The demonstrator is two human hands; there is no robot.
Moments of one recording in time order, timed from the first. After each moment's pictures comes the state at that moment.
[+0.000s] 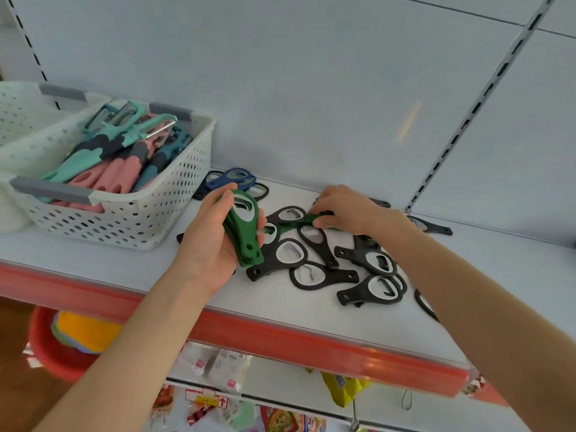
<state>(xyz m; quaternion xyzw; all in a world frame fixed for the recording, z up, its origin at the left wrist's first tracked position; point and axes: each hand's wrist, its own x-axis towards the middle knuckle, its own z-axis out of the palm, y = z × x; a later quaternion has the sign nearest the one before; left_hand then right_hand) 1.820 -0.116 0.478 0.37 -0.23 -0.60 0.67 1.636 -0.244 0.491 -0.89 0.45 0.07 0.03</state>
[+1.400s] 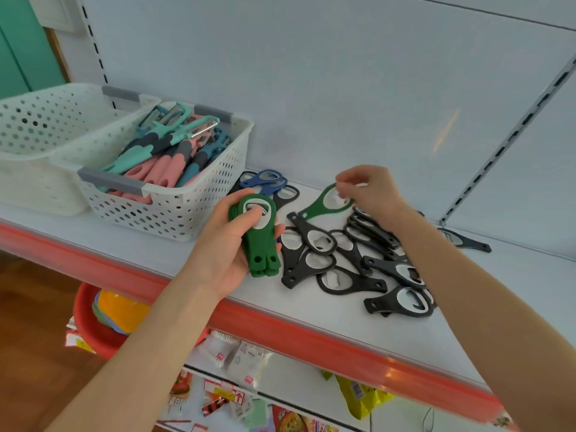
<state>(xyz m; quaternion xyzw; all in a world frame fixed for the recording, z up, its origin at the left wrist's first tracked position) 1.834 -0.096 0.479 0.38 -0.24 -0.58 0.68 1.662 -0.244 0.499 -0.73 0.51 -0.34 0.31</state>
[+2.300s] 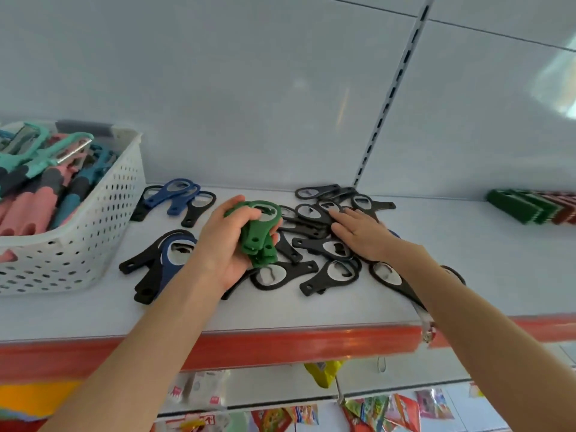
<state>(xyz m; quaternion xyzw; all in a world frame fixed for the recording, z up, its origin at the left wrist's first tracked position) 1.769 -0.145 0.484 0.36 -0.23 -0.70 0.57 1.539 -0.195 0.458 -0.73 0.67 0.01 0.13</state>
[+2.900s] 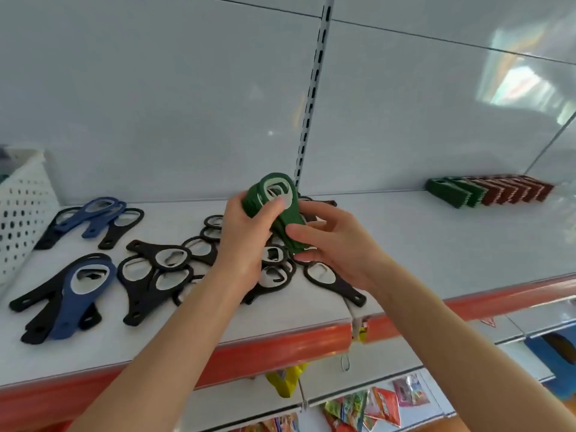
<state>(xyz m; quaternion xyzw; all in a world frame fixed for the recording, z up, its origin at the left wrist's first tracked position) 1.655 -0.151 0.492 0.40 -0.41 -0.60 0.56 1.530 -0.111 0.512 -0.53 0.49 -0.45 0.52</state>
